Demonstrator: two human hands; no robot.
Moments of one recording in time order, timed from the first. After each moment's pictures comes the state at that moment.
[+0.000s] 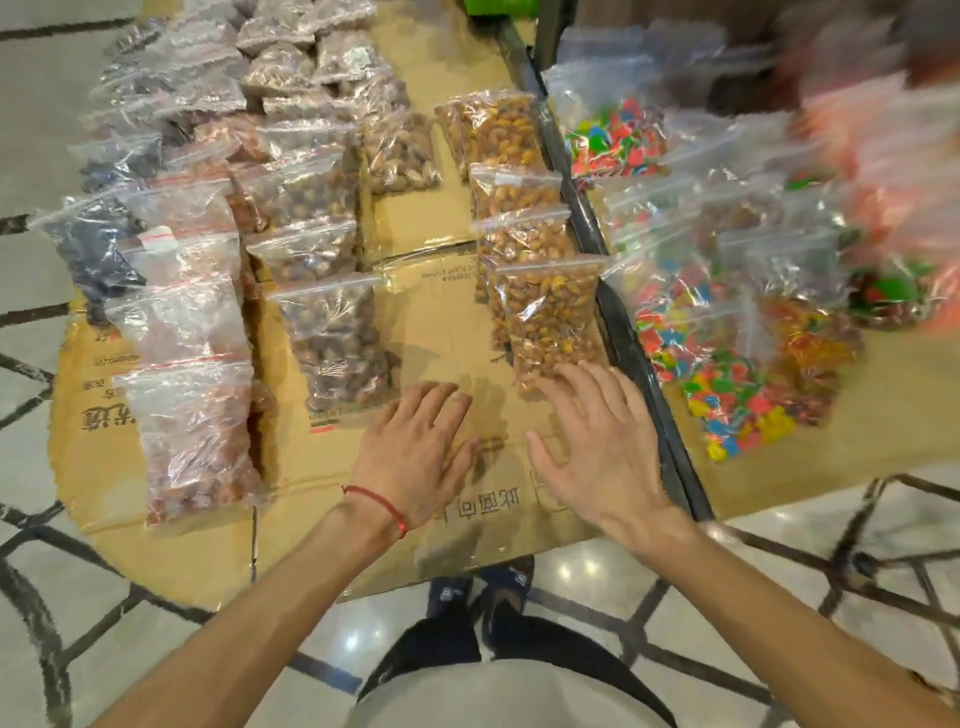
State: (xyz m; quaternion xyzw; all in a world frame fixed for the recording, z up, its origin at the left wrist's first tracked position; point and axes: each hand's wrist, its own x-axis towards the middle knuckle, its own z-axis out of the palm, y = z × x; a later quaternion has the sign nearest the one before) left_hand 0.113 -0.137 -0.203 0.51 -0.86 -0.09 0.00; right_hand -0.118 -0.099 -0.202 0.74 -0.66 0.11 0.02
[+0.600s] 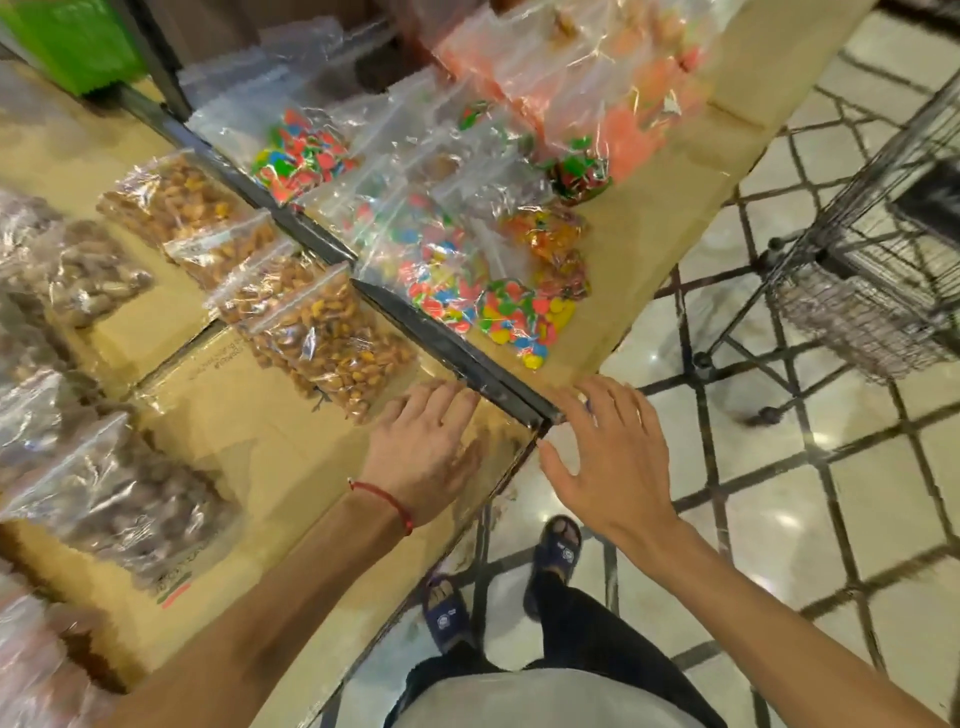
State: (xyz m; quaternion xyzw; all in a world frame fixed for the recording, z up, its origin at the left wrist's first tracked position) left_hand -0.018 -0.133 -0.189 0.19 -0.98 -0.10 -0.06; right_hand -0.168 0.050 -0.196 0.46 -0.88 0.09 0.05
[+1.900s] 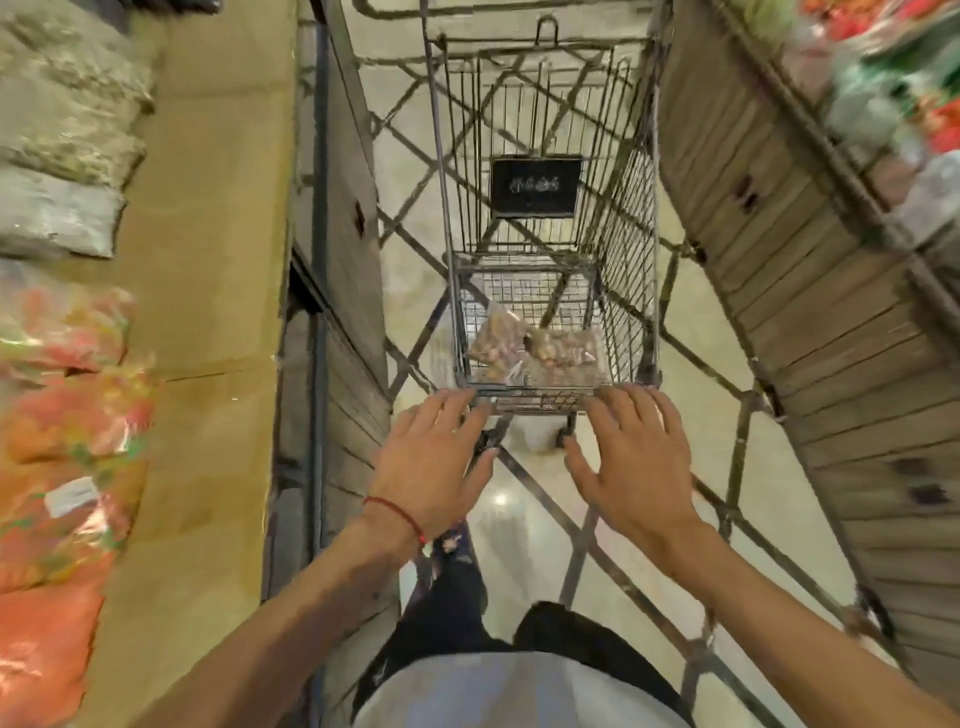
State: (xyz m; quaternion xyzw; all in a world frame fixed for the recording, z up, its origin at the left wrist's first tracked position) left_hand -0.797 0.064 -0.212 -0.22 -0.97 -0.07 -0.07; right_hand -0.766 0.304 -0.218 0.02 -1.00 0.02 0.05
